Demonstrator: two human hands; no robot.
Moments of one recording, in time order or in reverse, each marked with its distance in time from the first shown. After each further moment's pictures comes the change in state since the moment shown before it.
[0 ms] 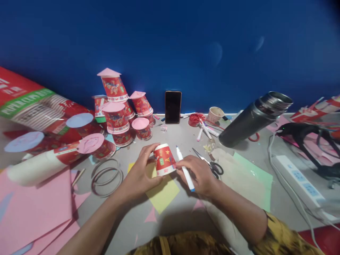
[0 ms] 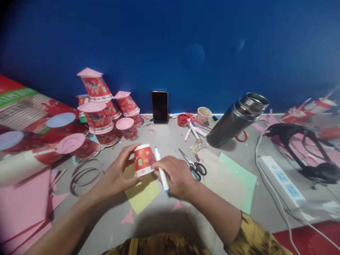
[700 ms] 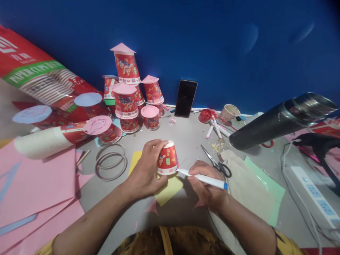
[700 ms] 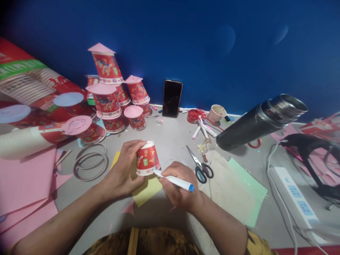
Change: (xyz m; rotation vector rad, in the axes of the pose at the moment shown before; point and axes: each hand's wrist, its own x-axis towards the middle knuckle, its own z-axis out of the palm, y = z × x) left_hand -0.016 -0.007 0.022 0.318 0.121 0.181; right_hand -0.005 -0.026 0.005 0.238 0.114 0.152
